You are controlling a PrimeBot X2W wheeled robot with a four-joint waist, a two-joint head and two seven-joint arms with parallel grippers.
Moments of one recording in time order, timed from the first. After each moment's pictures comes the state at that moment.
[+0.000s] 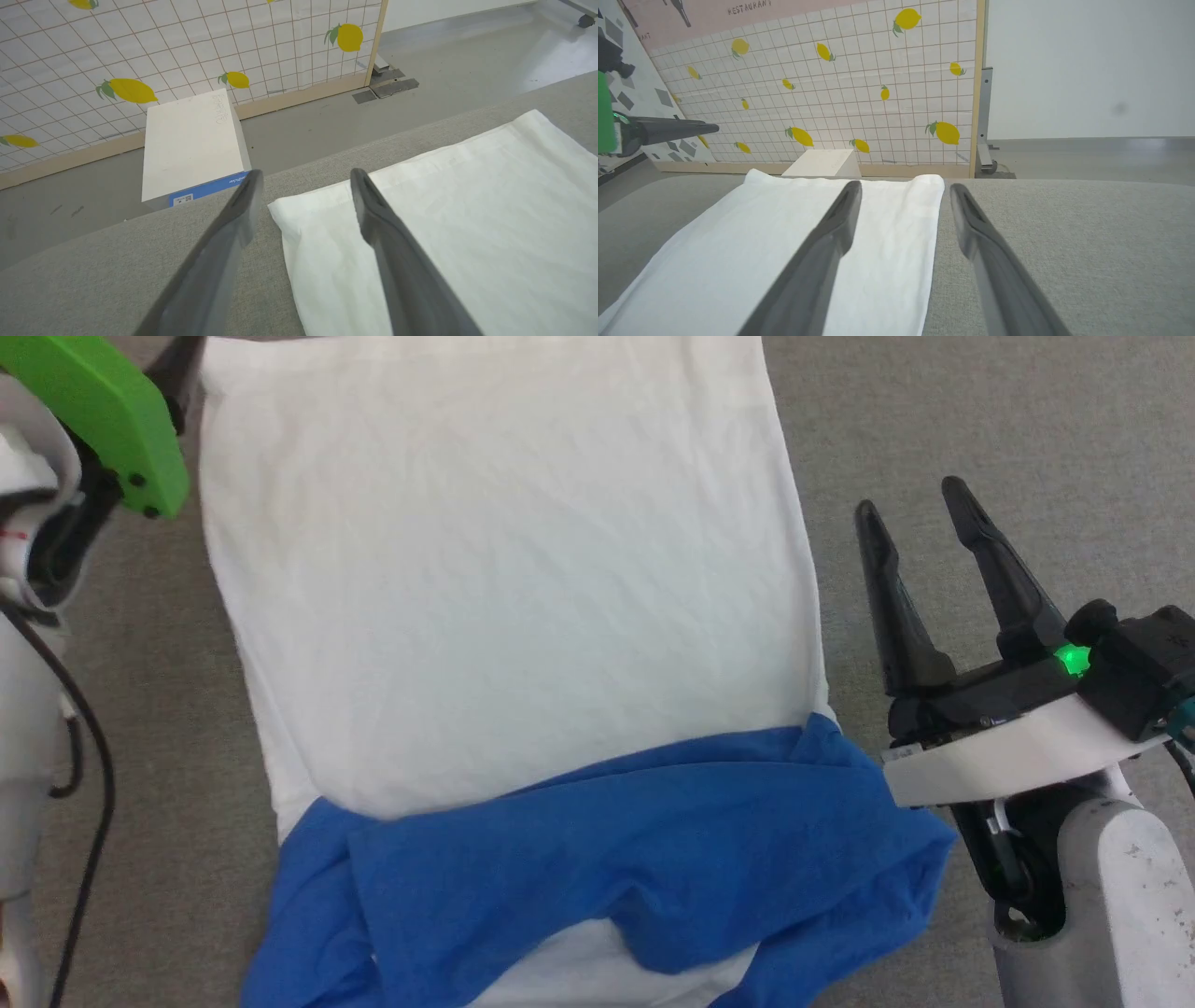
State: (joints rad) left arm -0.90 0.52 -0.22 0.26 -0.49 -0.12 0.44; right arm -0.28 -0.05 0.11 -0.24 0.22 0.13 0.05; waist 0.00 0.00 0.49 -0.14
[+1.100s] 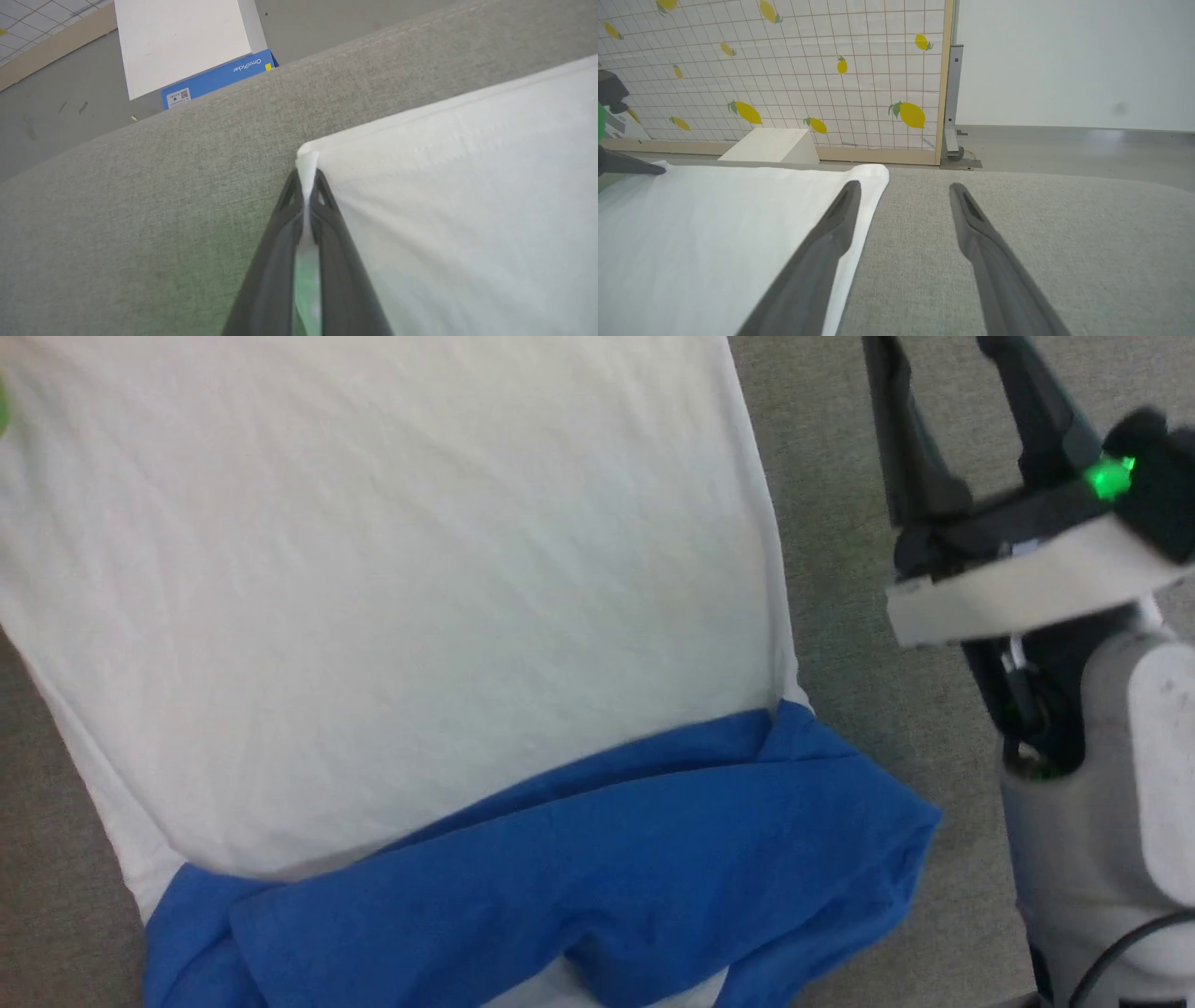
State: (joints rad) left arm -1.04 0.70 -0.27 0.21 -0.42 0.05 0.93; right arm -0.57 -0.05 0.11 -0.14 0.22 0.13 0.06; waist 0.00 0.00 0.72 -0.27
